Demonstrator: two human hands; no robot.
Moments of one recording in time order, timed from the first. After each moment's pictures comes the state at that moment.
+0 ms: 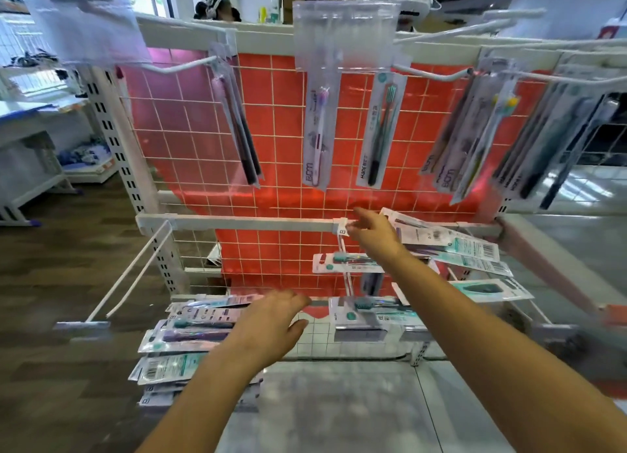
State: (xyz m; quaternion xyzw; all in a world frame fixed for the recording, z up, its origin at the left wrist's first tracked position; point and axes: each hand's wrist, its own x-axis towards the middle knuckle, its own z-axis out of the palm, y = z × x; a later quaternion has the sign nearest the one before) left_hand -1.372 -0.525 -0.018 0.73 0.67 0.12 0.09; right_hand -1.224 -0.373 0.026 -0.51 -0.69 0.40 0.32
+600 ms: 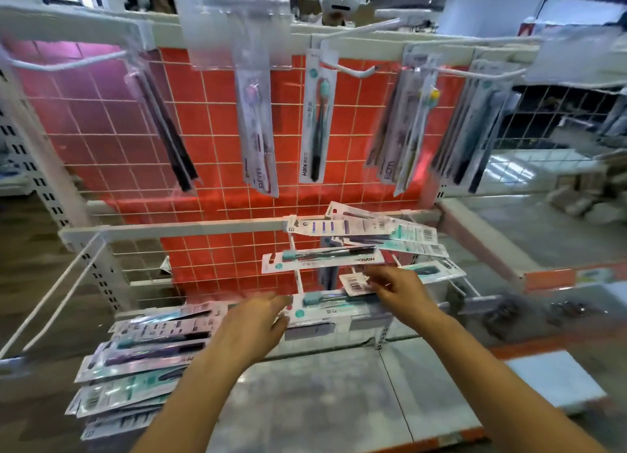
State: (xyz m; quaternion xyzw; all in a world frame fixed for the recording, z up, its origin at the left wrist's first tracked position) left_hand -1.331 -0.495 -0.034 0.74 0.65 0.13 0.08; right_hand -1.093 -0.422 -0.013 -0.57 -0.77 0.22 0.18
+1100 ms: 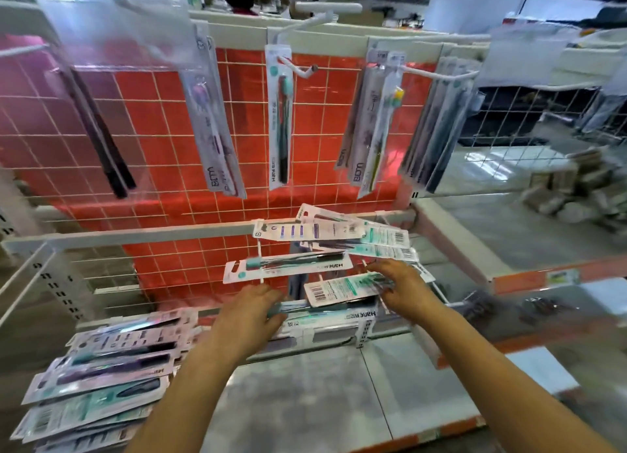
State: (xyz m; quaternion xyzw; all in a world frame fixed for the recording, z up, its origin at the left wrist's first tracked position) left_hand -1.287 -0.456 -0.029 0.75 0.65 0.11 0.09; right_hand -1.030 -0.382 -0.015 -0.59 -0.78 0.19 0.11
